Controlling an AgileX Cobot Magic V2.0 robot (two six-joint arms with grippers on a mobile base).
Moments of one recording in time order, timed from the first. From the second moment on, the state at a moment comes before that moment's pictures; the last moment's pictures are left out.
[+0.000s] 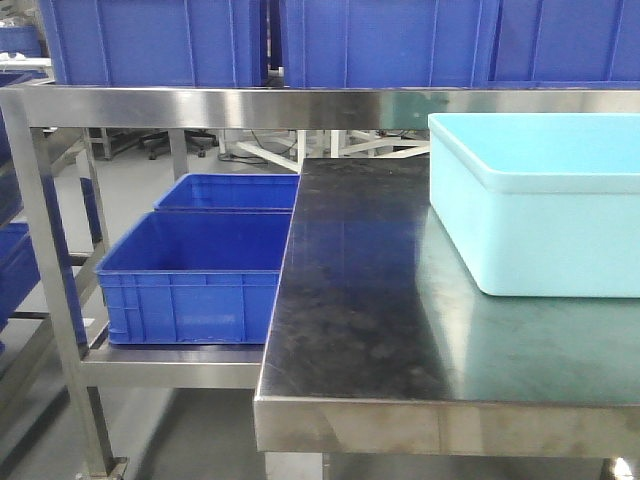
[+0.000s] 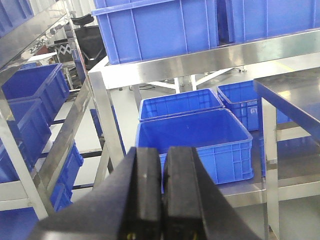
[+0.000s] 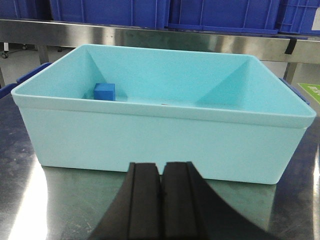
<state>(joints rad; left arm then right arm) -0.09 -0.01 0.01 -0.02 0.08 0.17 0.02 -0.02 0.03 -0.07 0.14 0.06</state>
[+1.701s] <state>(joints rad) -0.09 -0.01 0.01 -0.02 0.08 0.17 0.02 -0.02 0.03 -0.07 0.14 0.06</state>
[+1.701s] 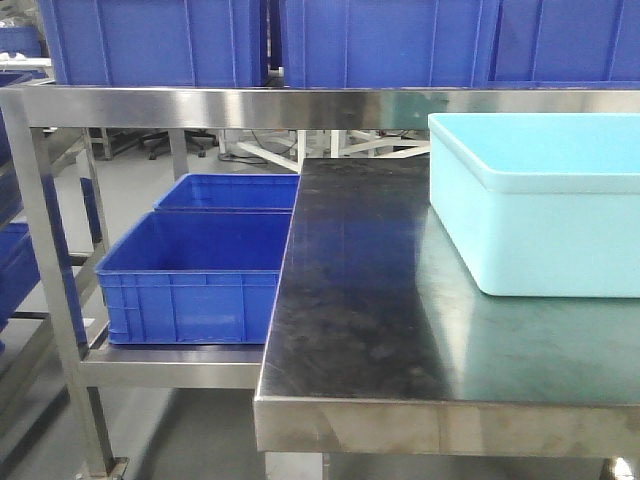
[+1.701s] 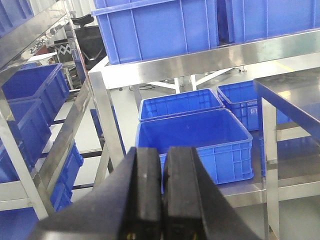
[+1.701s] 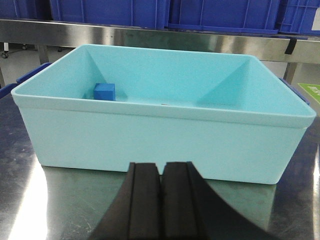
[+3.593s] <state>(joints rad) -0.09 -0.01 0.01 -0.02 0.08 0.17 0.02 0.74 -0.62 -0.07 0.15 0.06</state>
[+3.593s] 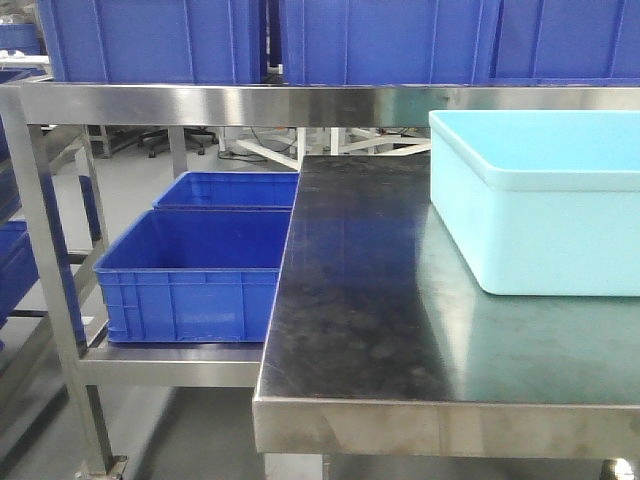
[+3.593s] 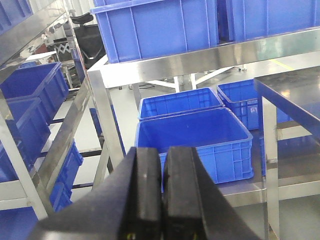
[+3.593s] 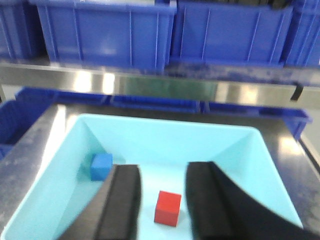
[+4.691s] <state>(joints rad) -0.09 -0.01 0.01 -0.02 0.08 0.17 0.02 1.45 -1.14 -0.07 0.55 0.06</state>
